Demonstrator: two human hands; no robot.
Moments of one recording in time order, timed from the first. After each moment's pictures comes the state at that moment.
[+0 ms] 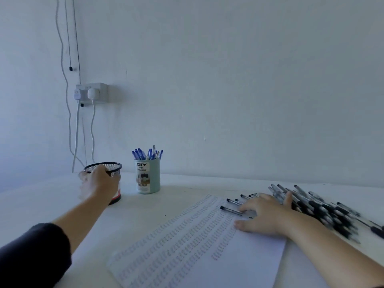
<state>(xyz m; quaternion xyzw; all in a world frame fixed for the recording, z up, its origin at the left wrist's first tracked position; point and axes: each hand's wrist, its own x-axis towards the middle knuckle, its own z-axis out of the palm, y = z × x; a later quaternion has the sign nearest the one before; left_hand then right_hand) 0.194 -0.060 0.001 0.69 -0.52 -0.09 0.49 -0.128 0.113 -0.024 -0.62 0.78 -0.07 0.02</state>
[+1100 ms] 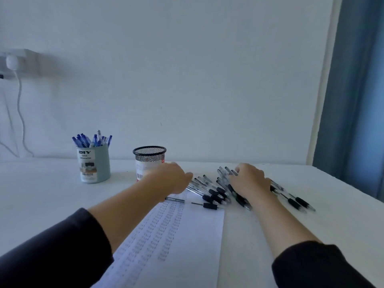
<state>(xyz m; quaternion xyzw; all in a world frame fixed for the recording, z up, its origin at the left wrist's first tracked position) -0.013 0.070 0.029 0.49 -0.87 0.01 0.09 -0.189 0.130 -0.010 -0.39 0.87 -0.28 -0.04</state>
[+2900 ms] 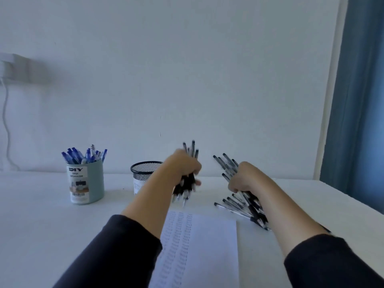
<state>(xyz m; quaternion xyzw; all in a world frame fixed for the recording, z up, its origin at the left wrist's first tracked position) -0.062 0.003 0.062 0.41 -0.70 -0.51 0.28 -0.191 0.090 0.047 -0.41 0.88 -0.20 0.07</state>
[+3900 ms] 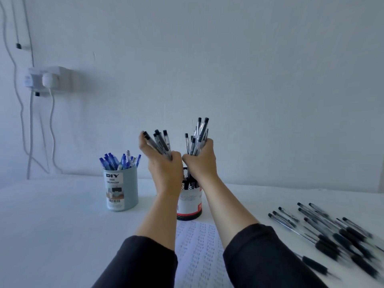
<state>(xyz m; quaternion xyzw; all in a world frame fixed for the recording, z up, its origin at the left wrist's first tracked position) 0.000 -0.057 0.033 0.32 -0.52 -0.30 0.73 -0.075 -0.050 0.044 -0.50 0.54 -0.66 0.13</state>
